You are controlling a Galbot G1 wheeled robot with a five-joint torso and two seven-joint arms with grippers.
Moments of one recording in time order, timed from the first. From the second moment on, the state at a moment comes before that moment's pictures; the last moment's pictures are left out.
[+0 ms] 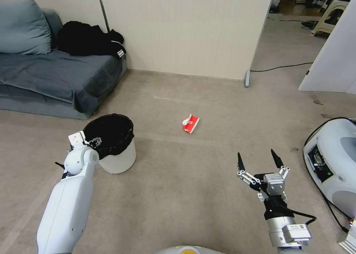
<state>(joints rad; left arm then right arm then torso) 0.96 -1.26 -0.64 -1.48 -0.58 0.64 -0.55 -1.83 1.58 0.62 2.22 -0.11 0.26 -0.09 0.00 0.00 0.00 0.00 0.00</state>
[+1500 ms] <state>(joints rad) 1.07 -1.31 -0.66 -1.70 -0.61 0.64 -0.61 -1.81 1.58 0.62 2.23 -0.12 0.24 -0.09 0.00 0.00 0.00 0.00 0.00</state>
